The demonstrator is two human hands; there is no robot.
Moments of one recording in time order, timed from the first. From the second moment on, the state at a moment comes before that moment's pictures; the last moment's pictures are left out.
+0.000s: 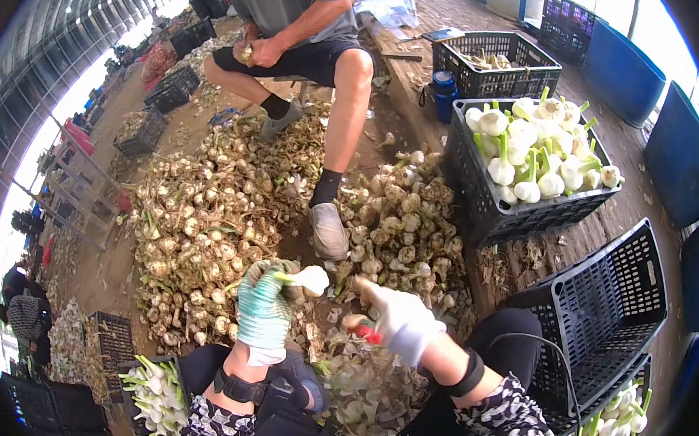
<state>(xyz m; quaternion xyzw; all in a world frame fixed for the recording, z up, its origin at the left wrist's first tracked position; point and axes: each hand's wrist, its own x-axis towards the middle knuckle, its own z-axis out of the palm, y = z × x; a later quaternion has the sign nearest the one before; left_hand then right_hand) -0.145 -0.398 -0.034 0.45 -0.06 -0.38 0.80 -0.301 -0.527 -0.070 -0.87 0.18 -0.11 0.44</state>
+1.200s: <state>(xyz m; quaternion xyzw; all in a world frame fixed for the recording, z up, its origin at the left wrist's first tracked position) -0.169 -0.391 -0.089 0.62 -0.38 -0.52 0.44 -0.285 -0.576 -0.105 0.00 0.24 -0.21 0.95</state>
